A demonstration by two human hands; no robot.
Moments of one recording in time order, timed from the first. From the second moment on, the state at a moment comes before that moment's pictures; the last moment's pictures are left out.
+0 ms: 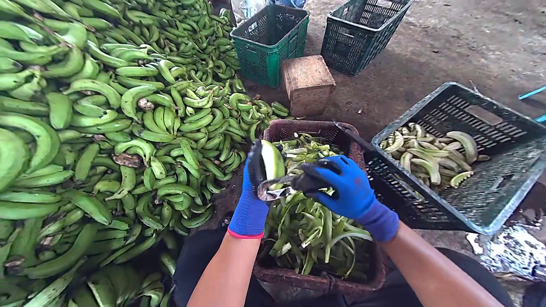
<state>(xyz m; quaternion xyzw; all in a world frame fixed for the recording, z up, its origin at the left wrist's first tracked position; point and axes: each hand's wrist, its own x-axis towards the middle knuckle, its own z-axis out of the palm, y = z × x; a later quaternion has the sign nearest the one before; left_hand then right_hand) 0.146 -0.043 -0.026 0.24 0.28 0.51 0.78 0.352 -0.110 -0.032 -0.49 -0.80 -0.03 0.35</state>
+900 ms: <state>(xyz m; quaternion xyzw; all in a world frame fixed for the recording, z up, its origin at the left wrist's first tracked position) 0.140 -0.048 -0.031 0.45 0.42 0.40 0.68 0.370 -0.110 -0.028 -0.54 -0.79 0.08 0.27</state>
